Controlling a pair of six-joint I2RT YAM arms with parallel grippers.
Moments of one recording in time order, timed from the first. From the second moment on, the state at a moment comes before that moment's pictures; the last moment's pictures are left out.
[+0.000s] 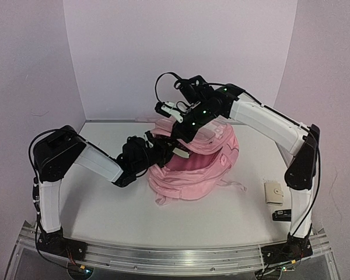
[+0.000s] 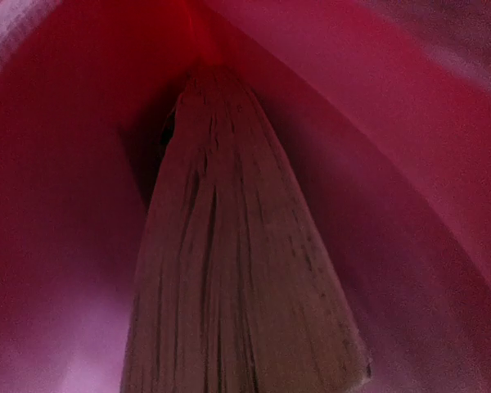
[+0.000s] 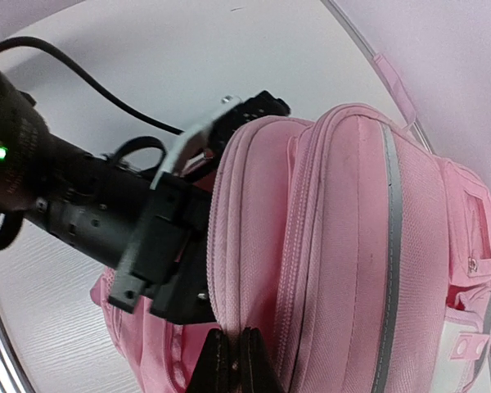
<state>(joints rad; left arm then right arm) -0.82 2.03 1.01 1.02 0.05 -1.49 0.85 2.05 2.16 -0.98 -0.07 -0.34</state>
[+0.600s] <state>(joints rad) -0.85 1.86 0.95 0.81 -0.01 -1.49 0.84 2.06 2.18 -0.98 -0.08 -0.32</state>
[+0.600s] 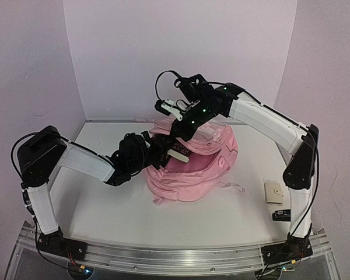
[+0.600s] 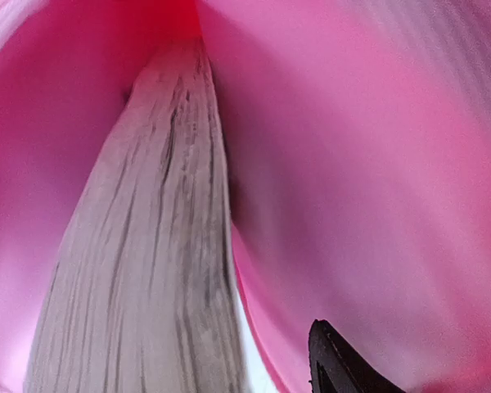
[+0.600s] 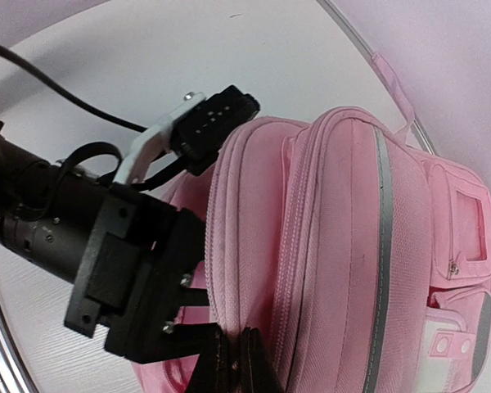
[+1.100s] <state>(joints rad) -0.87 1.93 1.01 0.76 0.00 -1.47 0.81 2.08 2.20 -0.98 -0.16 -0.27</state>
